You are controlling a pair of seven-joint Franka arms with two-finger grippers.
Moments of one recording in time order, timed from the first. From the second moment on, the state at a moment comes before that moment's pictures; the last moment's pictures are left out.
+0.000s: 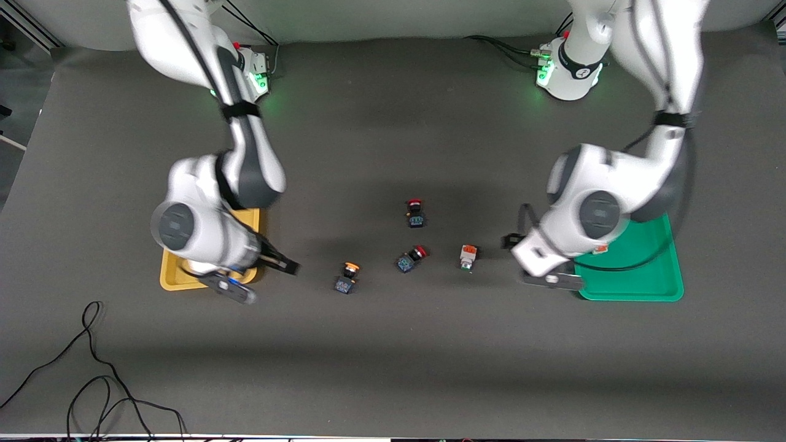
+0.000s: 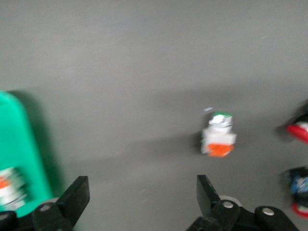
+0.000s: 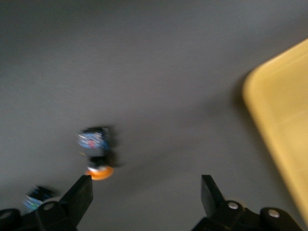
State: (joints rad) left arm -0.39 0.48 -0.03 -1.71 -0.04 2.13 -0.25; right arm 0.83 0.69 -0.60 -1.50 0.55 1.98 0.60
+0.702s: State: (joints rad) left arm -0.51 0.71 -0.02 -1.69 -0.04 2.36 -0.33; right arm 0.82 0.97 -0.50 -1.32 0.65 2.12 0.78
